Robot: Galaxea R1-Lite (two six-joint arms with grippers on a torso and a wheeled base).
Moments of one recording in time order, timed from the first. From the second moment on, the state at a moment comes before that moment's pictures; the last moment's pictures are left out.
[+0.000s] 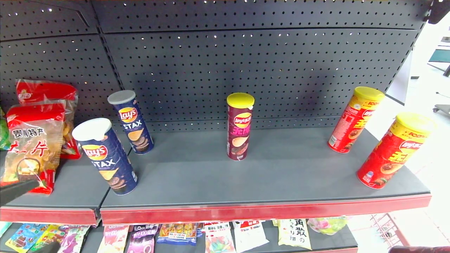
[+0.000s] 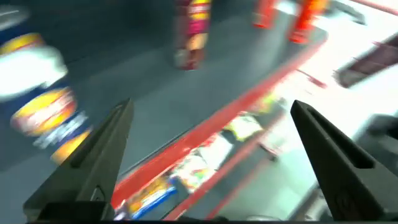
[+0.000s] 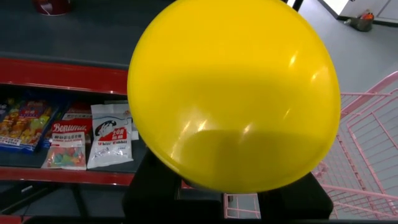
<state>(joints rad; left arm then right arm) -0.28 0.67 -0.51 -0.04 -0.43 0.06 0.00 0.01 -0.09 0.13 0.00 -0.15</state>
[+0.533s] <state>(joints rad) -0.46 1.22 -0.63 -0.36 -0.37 0.18 0.00 0.01 -0.09 0.13 0.00 -0.15</state>
